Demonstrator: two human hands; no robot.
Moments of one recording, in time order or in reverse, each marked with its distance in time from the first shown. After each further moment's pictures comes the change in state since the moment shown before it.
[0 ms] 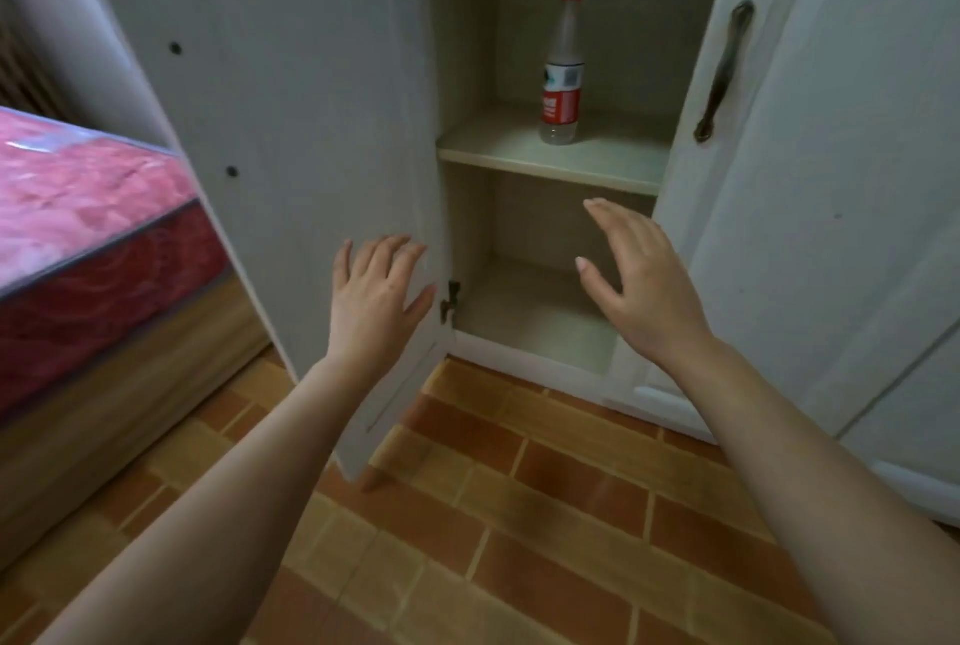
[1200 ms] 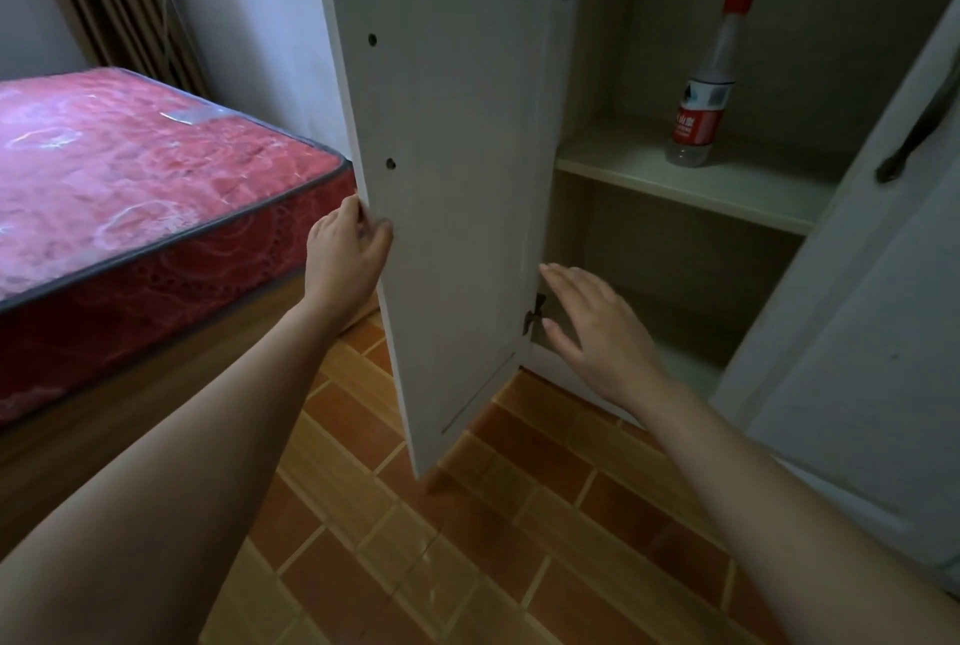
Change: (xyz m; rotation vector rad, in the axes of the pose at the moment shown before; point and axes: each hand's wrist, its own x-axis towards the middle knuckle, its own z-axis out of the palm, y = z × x) left_hand 0.005 -0.142 -0.036 -0.332 0.116 -0.477; right_hand 0.030 -0.083 0.112 -0.027 -0.295 -0.188
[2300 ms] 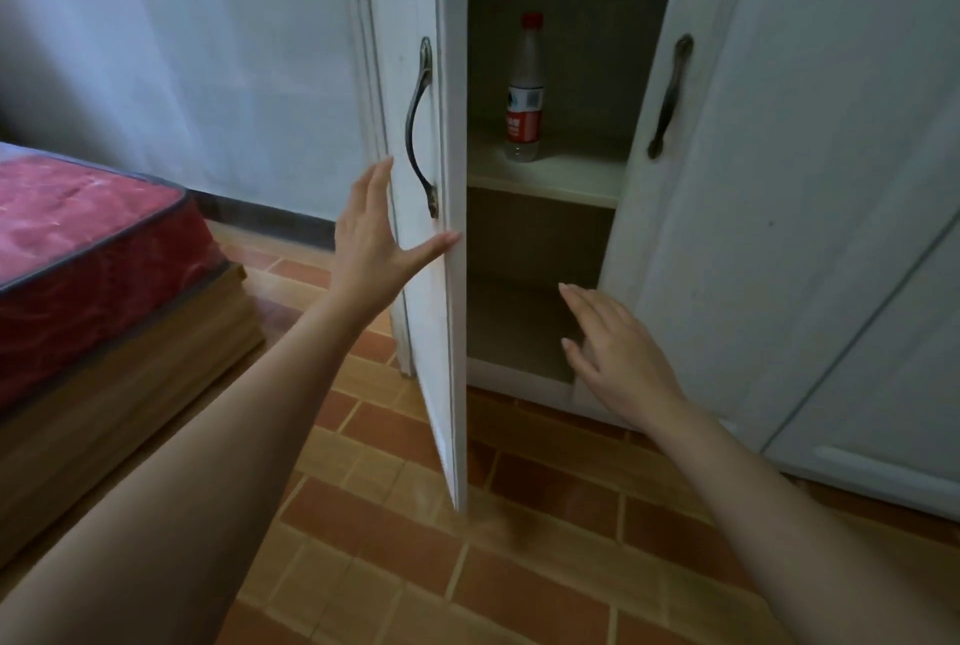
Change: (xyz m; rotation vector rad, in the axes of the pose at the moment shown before) left_hand -0.028 0.143 0.073 -0.192 -0.231 0.261; right_hand -0.123 0.069 -0.061 -0.089 0.057 0.296
